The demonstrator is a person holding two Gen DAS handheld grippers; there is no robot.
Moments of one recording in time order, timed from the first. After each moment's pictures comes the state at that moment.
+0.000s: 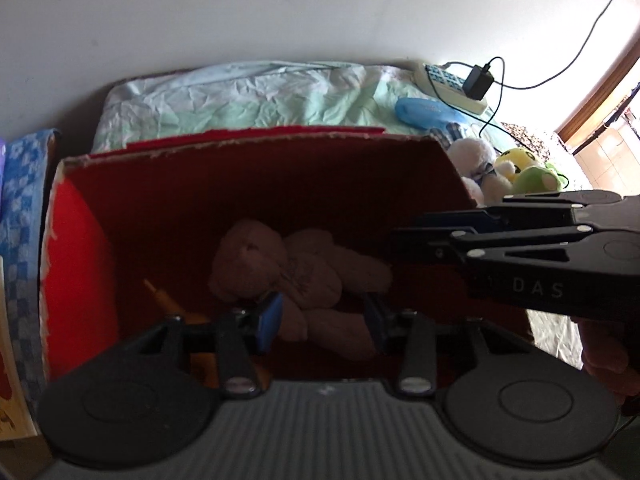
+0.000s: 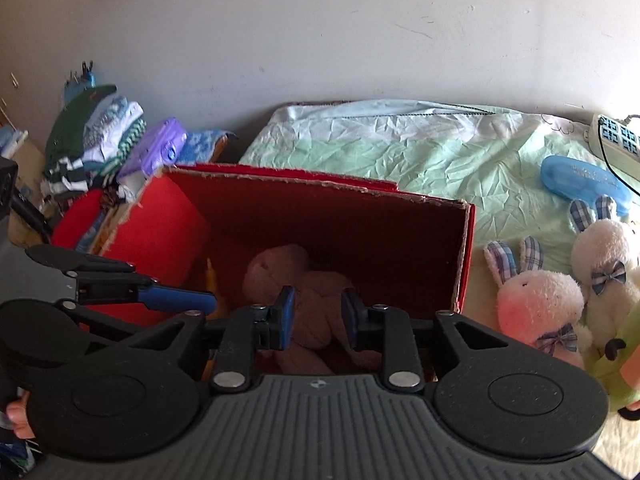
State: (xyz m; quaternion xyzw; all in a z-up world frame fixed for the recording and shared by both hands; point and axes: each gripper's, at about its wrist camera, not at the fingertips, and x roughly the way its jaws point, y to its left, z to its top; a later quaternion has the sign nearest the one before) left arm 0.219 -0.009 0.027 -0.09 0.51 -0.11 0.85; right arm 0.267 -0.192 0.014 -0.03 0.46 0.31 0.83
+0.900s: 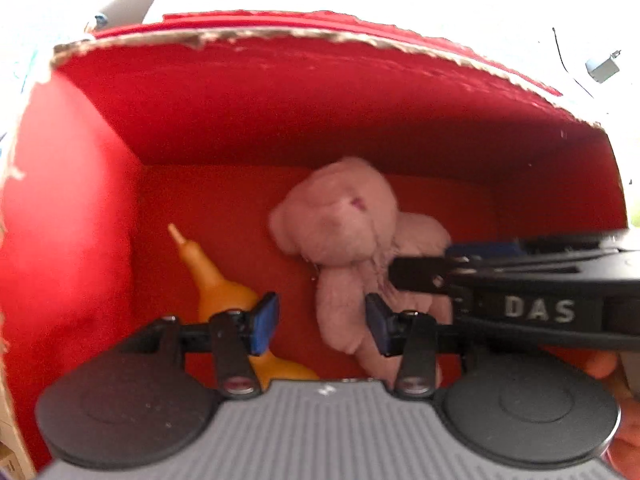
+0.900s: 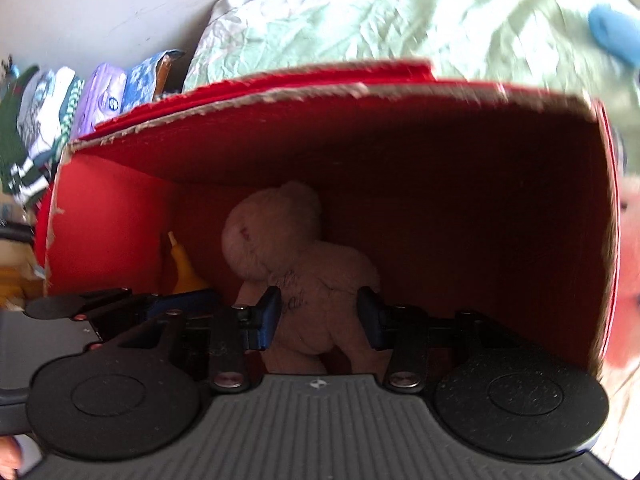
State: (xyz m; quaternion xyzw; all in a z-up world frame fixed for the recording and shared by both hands) left arm 0.266 0.013 -0.028 -0.12 0.62 0.00 0.78; right arm 0.332 -0.162 -0.055 0.05 0.65 0.25 0.71
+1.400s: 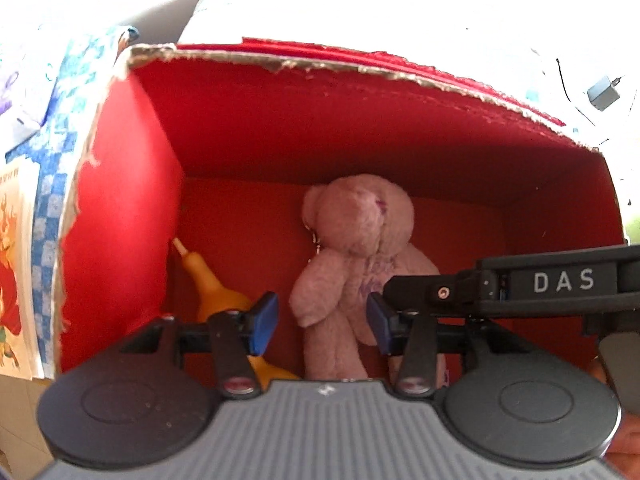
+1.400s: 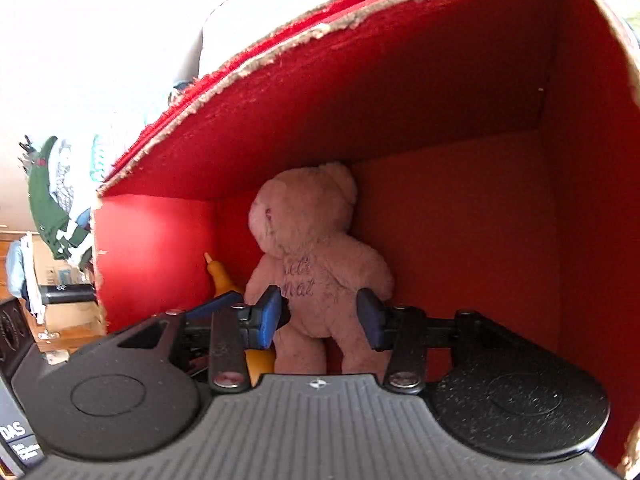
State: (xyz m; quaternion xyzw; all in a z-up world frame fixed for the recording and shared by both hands) left arm 0.241 0.030 -0.007 -0.13 0.58 0.01 0.80; right arm 0.318 -0.180 -0.064 0.19 0.66 0.24 0.68
